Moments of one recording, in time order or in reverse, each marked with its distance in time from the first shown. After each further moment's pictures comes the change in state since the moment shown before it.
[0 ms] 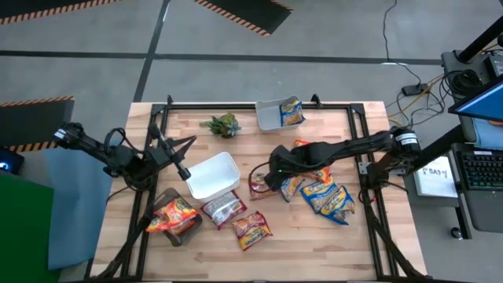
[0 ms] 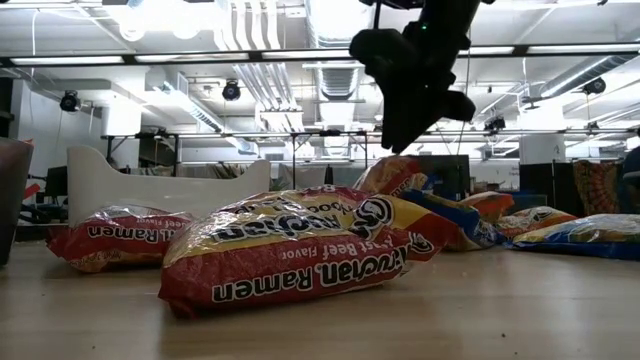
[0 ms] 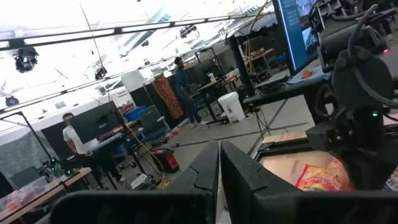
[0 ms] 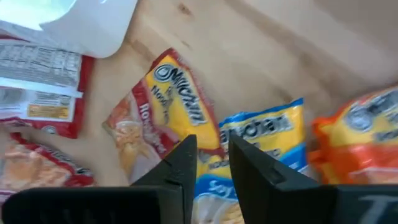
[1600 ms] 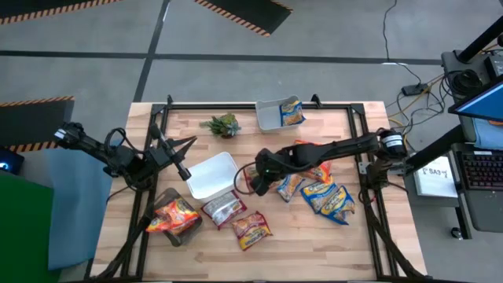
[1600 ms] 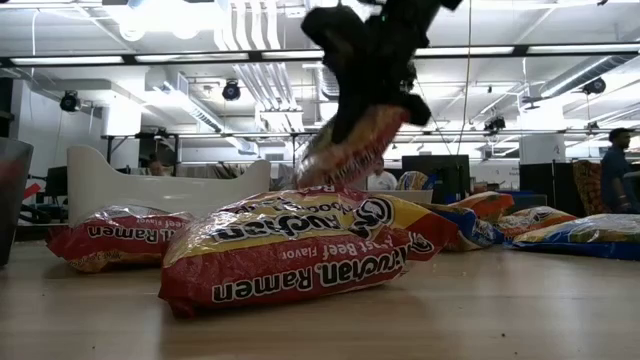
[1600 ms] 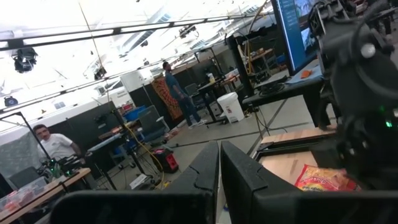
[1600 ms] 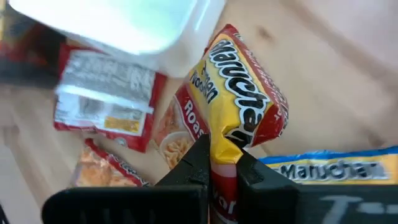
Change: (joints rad) left arm 0.000 0.003 0.000 0.002 0.002 -0.002; right arm 0.002 0.130 0.157 0.097 -0.100 -0.066
